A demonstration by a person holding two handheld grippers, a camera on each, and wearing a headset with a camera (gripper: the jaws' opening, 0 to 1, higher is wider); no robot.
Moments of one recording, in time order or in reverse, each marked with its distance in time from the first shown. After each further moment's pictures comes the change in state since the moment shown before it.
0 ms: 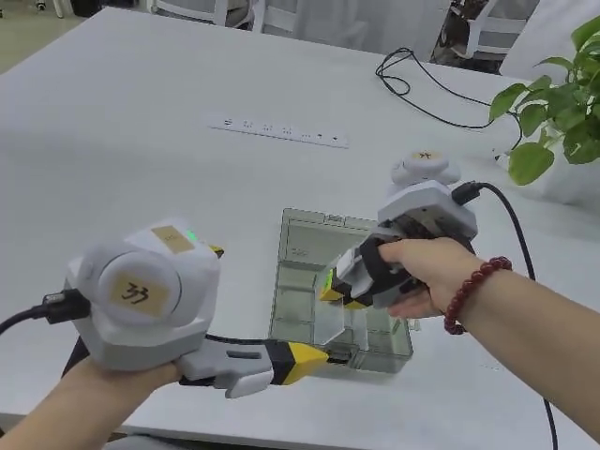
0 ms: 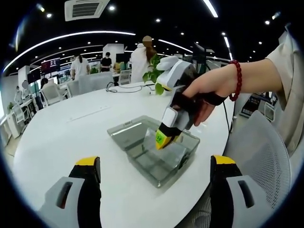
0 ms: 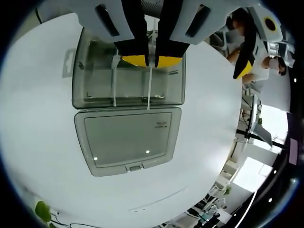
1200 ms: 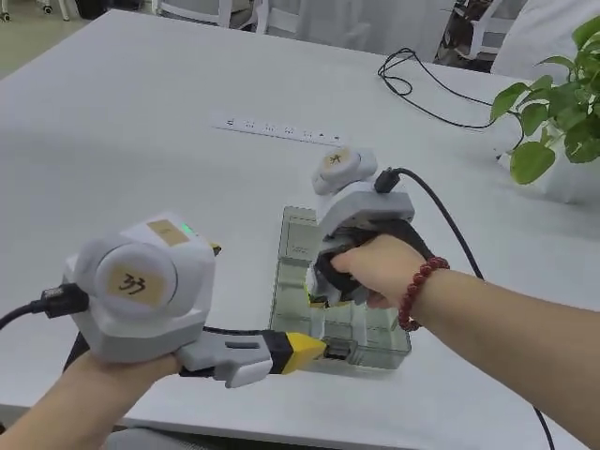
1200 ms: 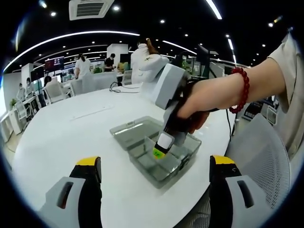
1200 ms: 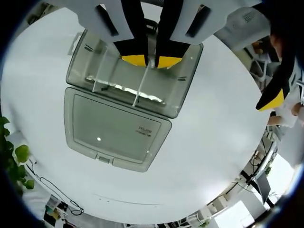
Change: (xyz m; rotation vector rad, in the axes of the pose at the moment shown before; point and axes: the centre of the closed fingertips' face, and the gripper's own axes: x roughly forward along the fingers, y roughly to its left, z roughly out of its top) left arm -0.002 0.001 0.001 -0.023 -0.009 0.027; right arm 0.022 0.002 -0.010 -0.377 0.026 -0.236
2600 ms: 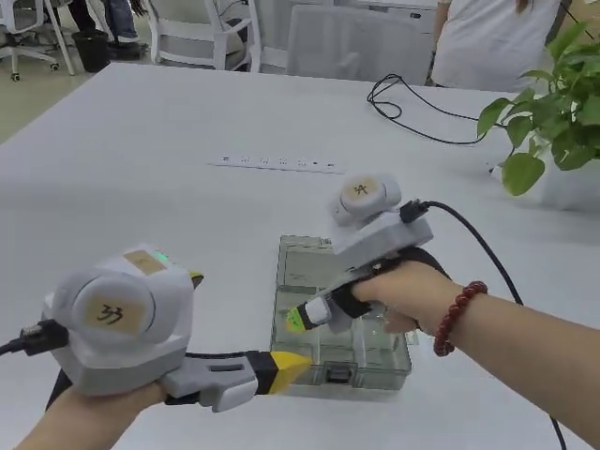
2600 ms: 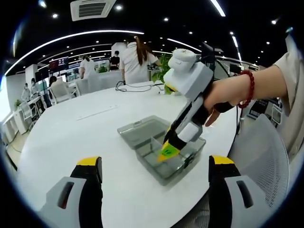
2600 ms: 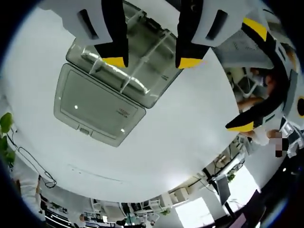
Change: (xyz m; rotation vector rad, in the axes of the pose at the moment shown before) left arm -0.011 0.010 0.005 0.003 0.021 0.063; right arm -0.033 0.014 0.012 -0.288 -0.225 0.254
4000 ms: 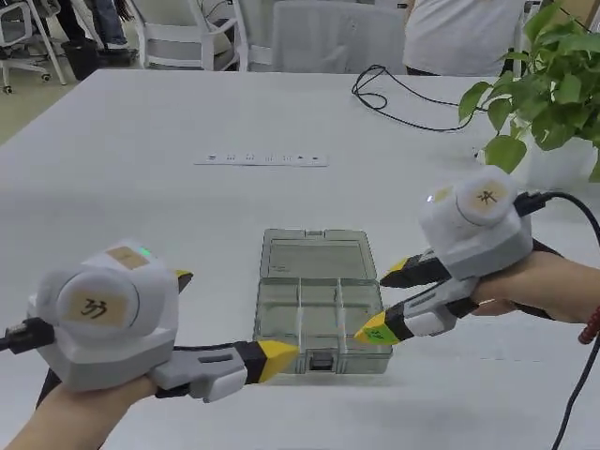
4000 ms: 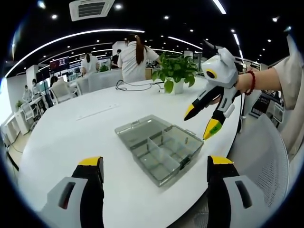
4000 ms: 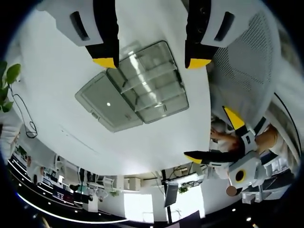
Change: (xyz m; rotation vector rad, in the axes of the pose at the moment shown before) left arm 0.004 -0.014 0.002 0.008 0.019 0.016; right arm -0.074 -0.046 -0.046 -0.399 -0.104 0.117
